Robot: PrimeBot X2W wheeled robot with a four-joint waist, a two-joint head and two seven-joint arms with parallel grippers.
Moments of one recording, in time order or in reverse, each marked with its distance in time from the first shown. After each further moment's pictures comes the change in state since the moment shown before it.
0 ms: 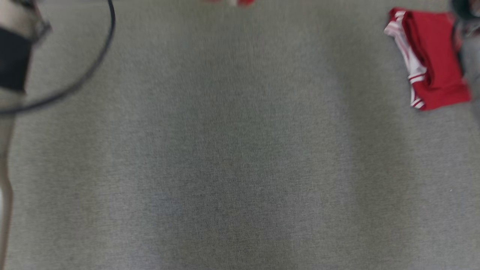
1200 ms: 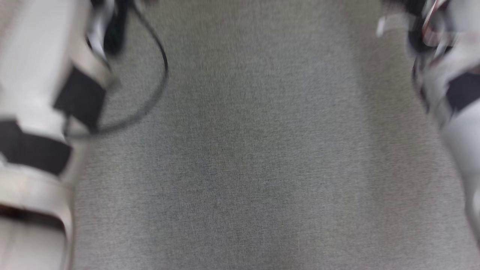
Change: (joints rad) left arm 0.048 -0.134 -0.070 0.282 -0.174 -0.002 -0.326; right arm -0.043 0.025 0.156 0.261 0.192 0.000 -0.134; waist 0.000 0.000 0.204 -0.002
